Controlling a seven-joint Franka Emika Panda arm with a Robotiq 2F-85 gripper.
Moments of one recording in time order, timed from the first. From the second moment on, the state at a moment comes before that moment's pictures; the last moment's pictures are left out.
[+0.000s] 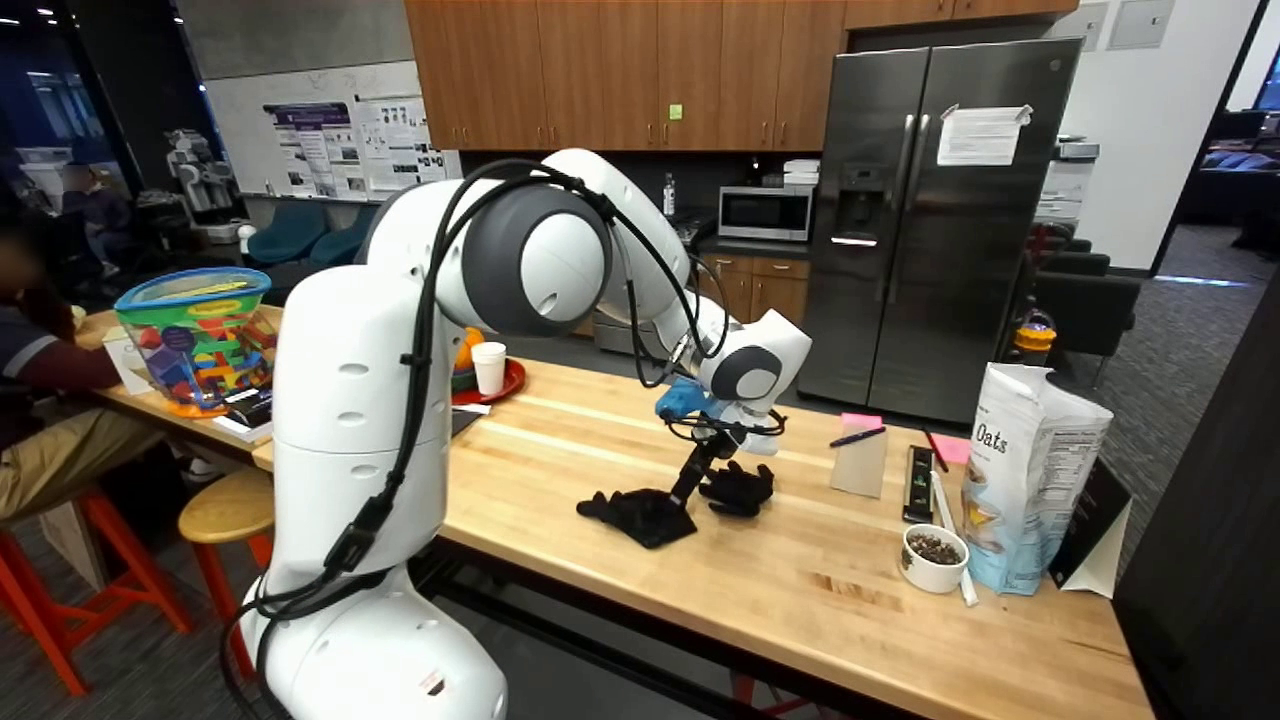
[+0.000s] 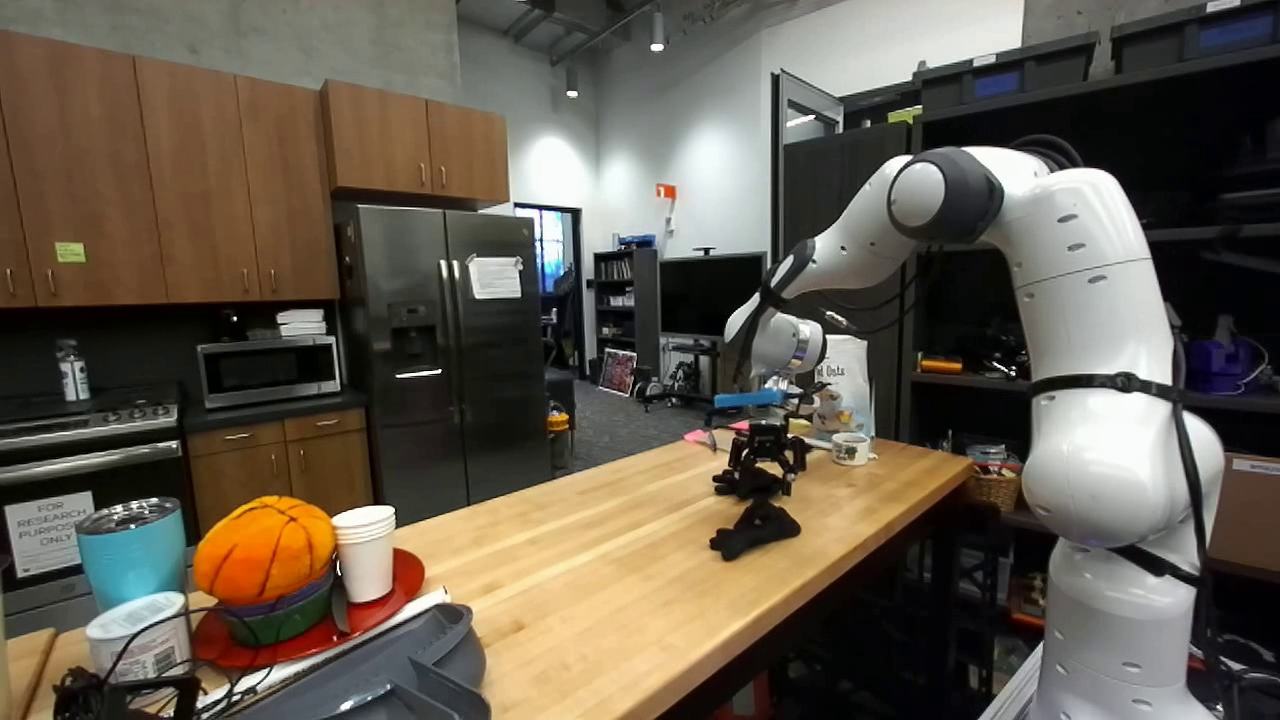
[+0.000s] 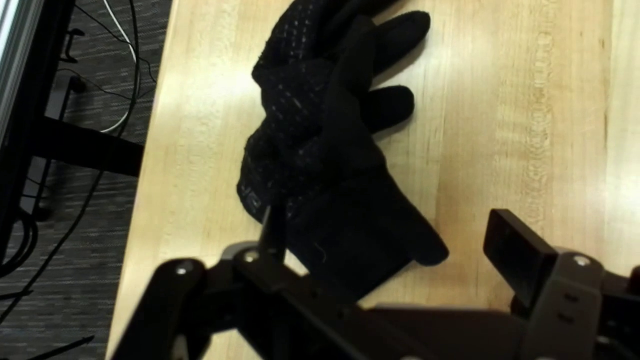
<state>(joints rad) -0.11 0.26 -0.15 -2.07 0.41 1.92 0.96</state>
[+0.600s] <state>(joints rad) -0.06 0.27 -0.13 -2.07 0.36 1.97 0.95</state>
